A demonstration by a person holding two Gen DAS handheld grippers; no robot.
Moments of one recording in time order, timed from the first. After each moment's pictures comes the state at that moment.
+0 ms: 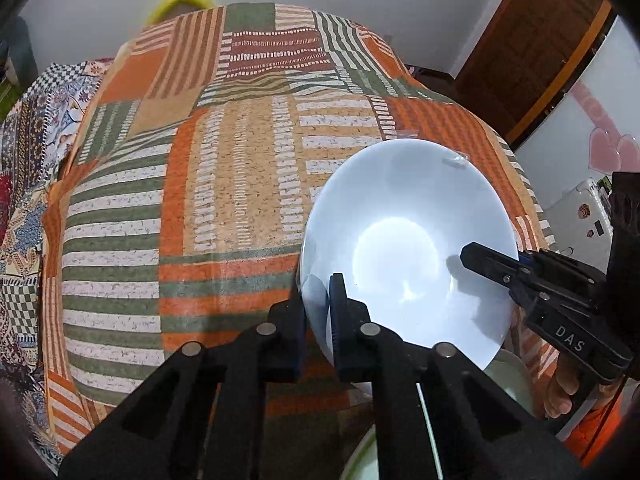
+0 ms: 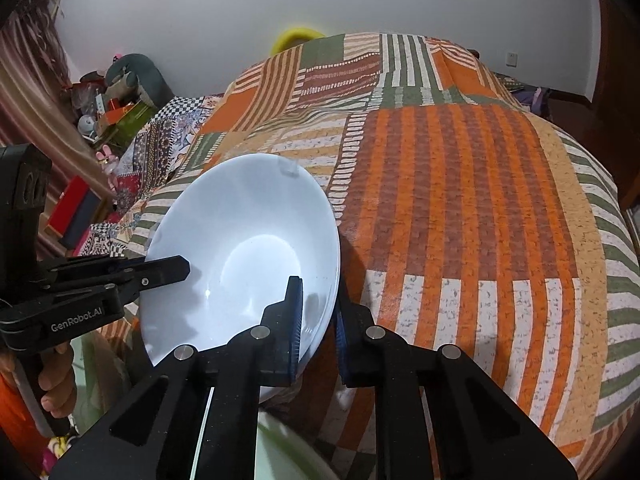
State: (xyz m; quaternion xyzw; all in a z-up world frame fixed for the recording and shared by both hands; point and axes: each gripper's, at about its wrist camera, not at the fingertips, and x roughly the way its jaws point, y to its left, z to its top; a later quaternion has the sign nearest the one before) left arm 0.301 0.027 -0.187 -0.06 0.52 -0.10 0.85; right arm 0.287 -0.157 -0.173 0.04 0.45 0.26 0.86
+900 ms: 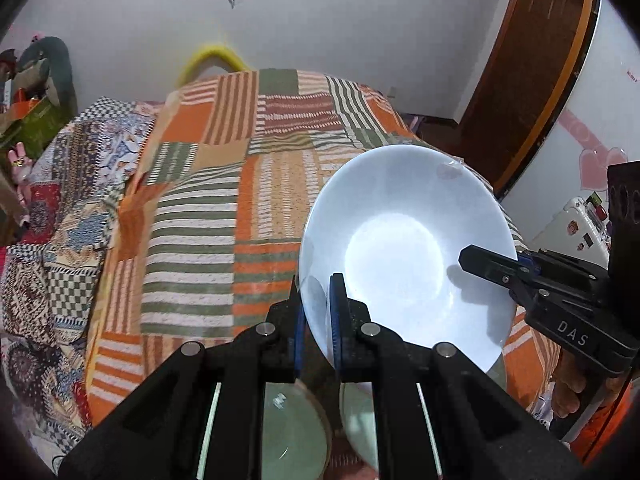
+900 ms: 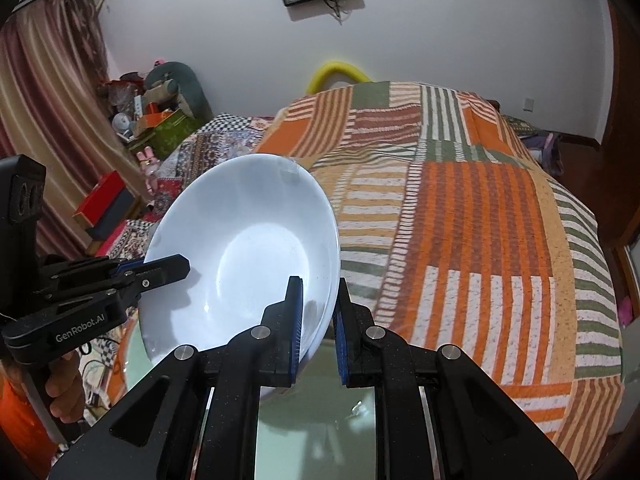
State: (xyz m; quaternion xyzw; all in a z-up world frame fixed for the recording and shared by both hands) left arm 0.187 0.057 -0.105 -0.06 0.43 -0.06 0.90; right arm 0.216 -0.134 -0.109 0.01 0.39 0.30 0.87
